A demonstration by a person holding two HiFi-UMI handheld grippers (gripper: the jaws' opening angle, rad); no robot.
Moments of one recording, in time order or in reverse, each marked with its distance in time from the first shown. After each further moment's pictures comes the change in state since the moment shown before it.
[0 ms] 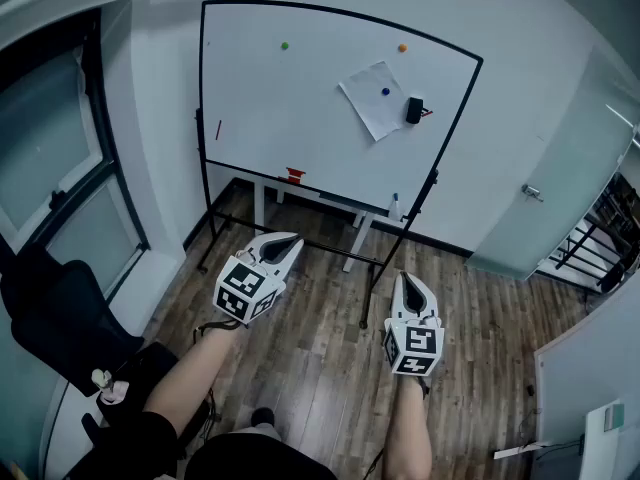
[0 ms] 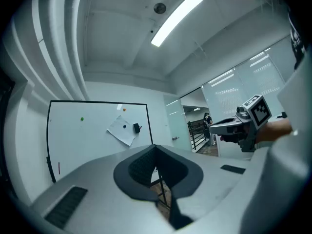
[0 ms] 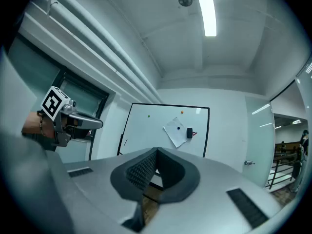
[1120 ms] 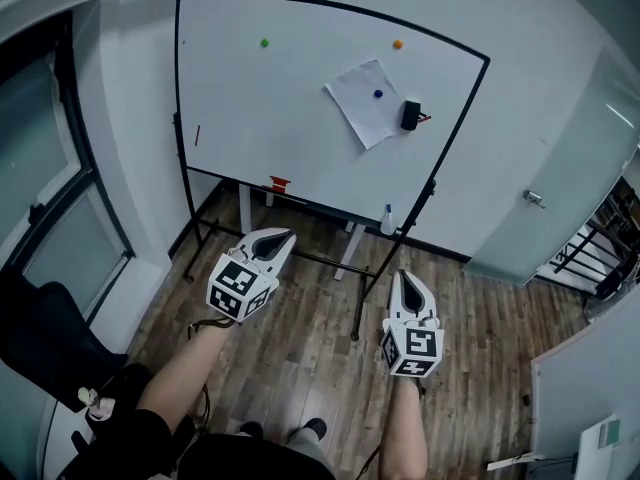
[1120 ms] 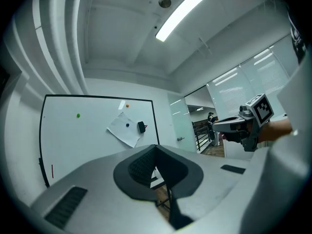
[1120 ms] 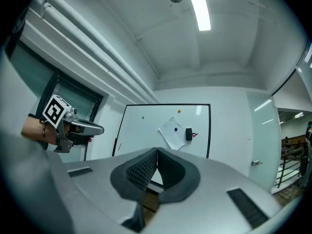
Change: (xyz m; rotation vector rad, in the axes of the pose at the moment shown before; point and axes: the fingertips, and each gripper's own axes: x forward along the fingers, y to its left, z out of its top) left arm 0.114 0.070 -0.018 -0.006 -0.004 0.027; right arm 0.117 -0.058 -0.014 0.038 -0.044 0.019
